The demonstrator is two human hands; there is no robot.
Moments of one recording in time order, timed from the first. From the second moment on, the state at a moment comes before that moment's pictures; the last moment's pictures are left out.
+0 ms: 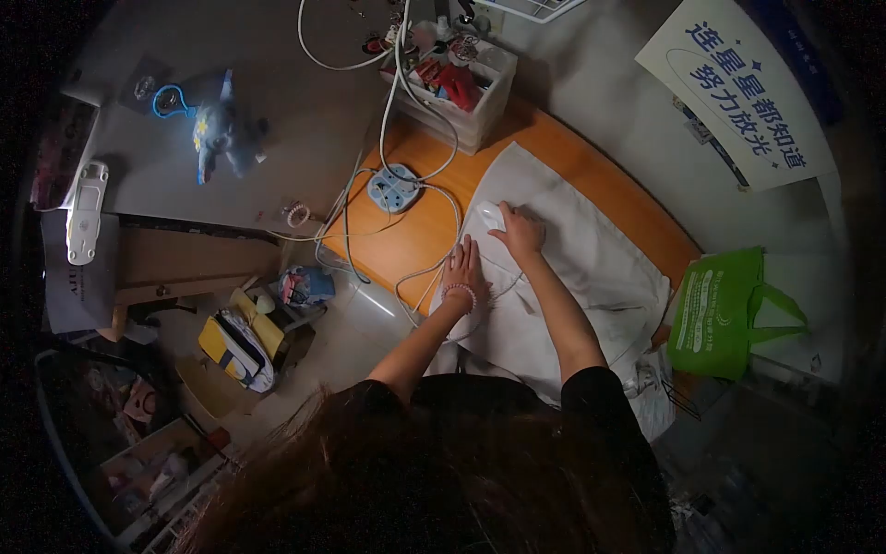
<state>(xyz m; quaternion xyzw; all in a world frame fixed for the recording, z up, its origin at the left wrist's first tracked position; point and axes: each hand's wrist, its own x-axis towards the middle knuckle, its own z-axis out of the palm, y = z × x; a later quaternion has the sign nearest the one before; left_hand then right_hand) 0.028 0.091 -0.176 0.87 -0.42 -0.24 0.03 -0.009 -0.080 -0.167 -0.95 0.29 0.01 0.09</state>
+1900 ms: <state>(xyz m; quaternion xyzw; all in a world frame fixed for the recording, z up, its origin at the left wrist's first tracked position) 0.035 0.075 -0.207 0.76 -0.59 -0.26 -0.08 0.049 -0.204 -0.179 -0.90 0.42 0.01 0.10</state>
